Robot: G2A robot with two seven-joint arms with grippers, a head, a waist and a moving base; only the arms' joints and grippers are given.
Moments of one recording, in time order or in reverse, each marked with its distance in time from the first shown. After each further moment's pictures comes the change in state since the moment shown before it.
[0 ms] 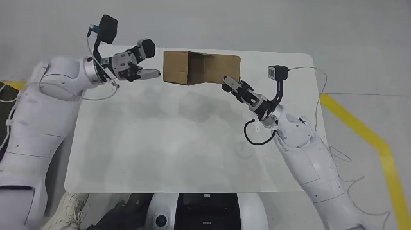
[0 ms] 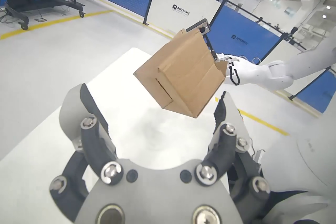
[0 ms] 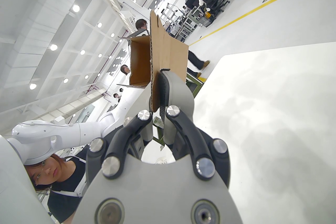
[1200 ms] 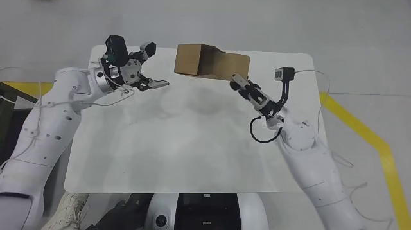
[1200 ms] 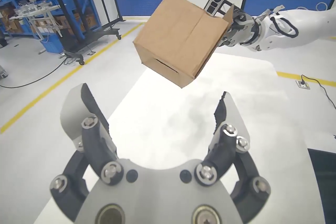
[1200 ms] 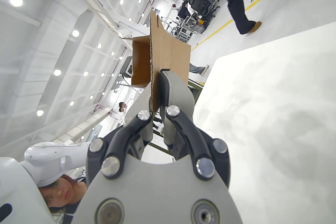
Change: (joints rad) left arm 0.054 0.031 0.077 -0.008 0.974 0.042 0.923; right arm -0.052 0.009 0.049 -0.007 0.142 0.112 0.020
